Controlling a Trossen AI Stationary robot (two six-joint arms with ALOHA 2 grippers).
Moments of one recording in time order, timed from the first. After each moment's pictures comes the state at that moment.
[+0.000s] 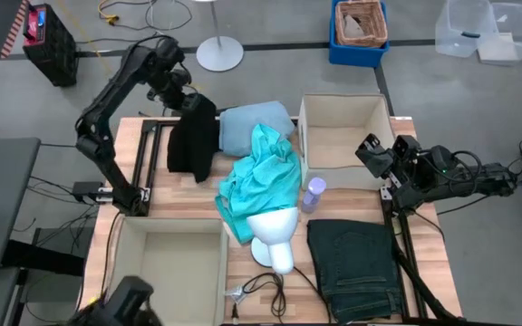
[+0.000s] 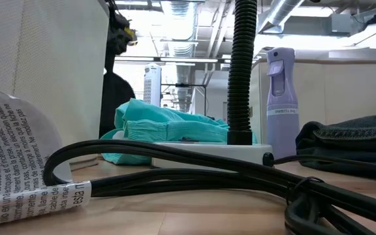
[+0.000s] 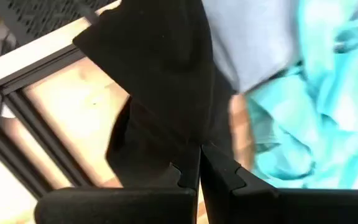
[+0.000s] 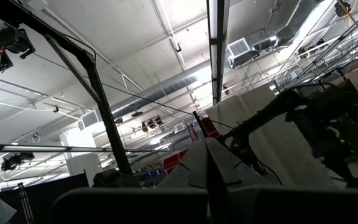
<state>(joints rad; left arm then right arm) 1.04 1.69 1.90 -1.57 0.20 -0.08 0.05 0.51 0.48 0.62 0.08 0.43</state>
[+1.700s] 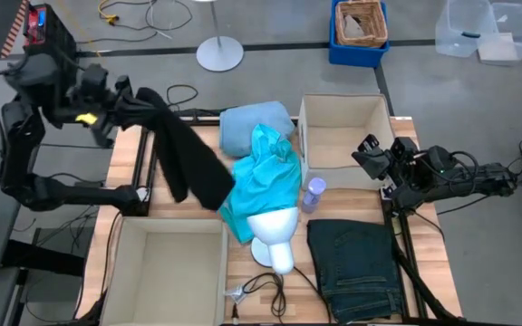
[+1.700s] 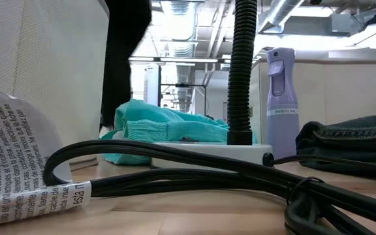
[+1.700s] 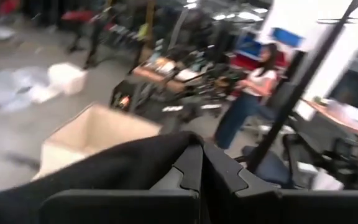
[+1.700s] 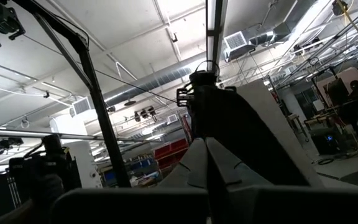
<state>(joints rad) 0.54 1.02 1.90 -0.89 0.49 -0.27 0.05 0.51 0.48 0.58 0.08 0.38</state>
